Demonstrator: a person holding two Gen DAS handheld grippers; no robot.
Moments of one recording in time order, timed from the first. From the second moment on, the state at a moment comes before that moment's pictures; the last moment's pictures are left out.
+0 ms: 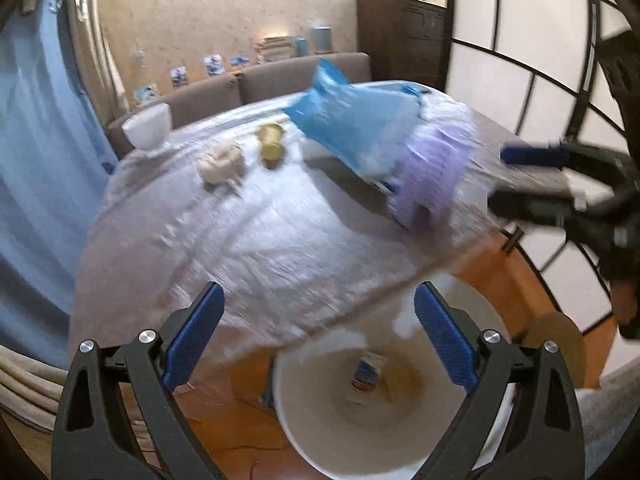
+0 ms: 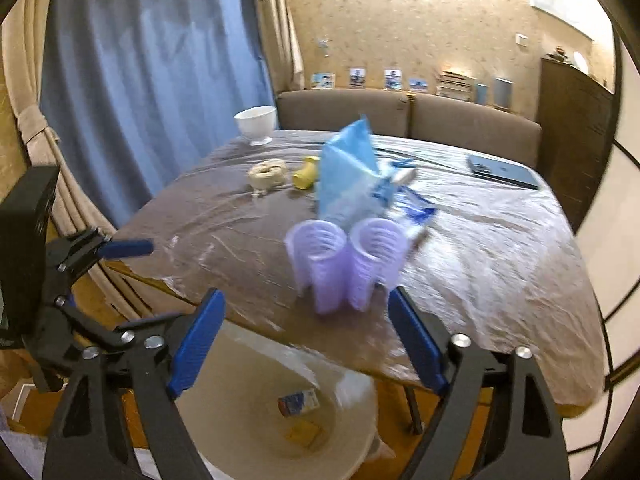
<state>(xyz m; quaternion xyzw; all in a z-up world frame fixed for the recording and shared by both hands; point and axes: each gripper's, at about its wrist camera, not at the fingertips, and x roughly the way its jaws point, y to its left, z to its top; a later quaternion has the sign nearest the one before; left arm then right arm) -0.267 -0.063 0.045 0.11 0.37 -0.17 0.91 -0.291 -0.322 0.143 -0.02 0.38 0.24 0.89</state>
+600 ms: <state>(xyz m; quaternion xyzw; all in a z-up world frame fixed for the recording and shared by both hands) -0.211 -0.044 0.052 0.11 0.36 -0.12 0.92 -0.205 -0.301 0.096 0.01 0.43 0.16 0.89</state>
